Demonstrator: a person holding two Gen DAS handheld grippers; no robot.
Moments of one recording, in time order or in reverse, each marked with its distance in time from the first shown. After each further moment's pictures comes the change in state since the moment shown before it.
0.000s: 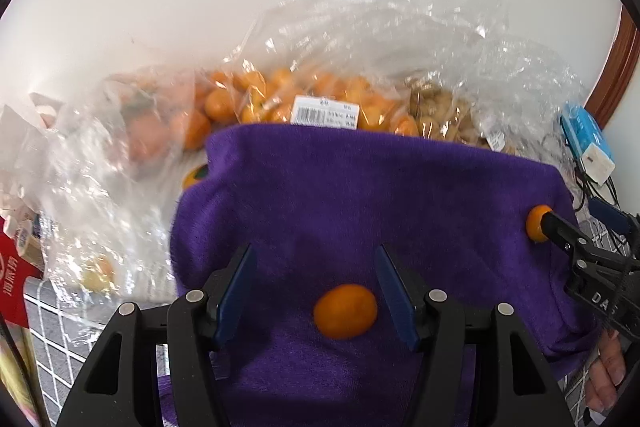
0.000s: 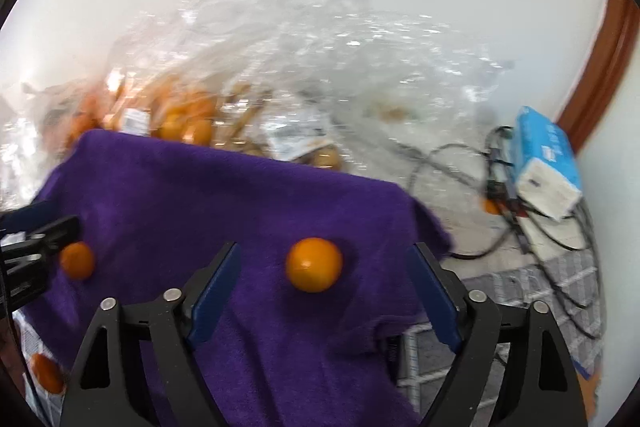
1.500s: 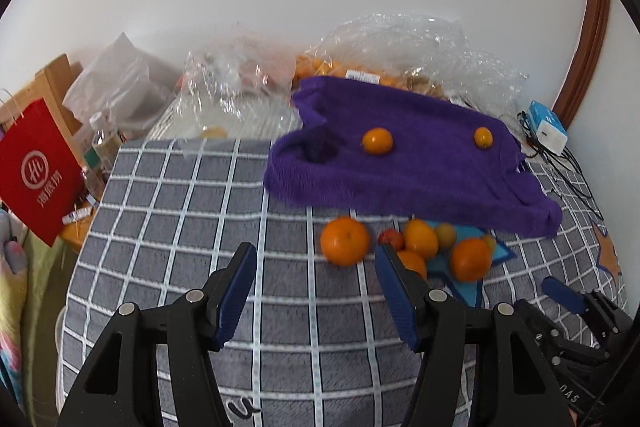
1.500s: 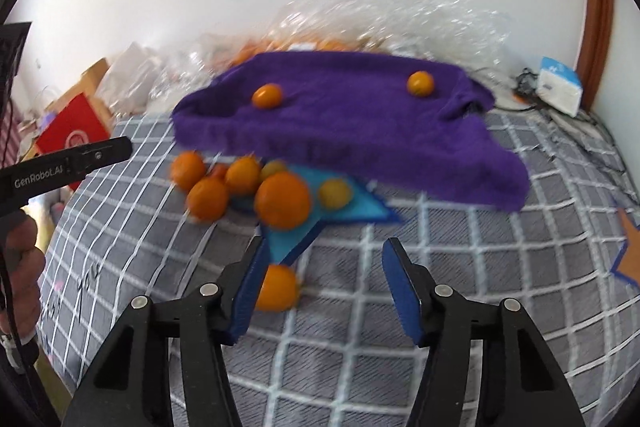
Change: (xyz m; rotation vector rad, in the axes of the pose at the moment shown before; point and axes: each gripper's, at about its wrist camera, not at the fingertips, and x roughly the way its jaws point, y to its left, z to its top) left arm -0.149 0.054 -0.161 -0.097 -0.098 0.012; right arm -0.146 0.038 -0.198 -0.032 -0.060 0.354
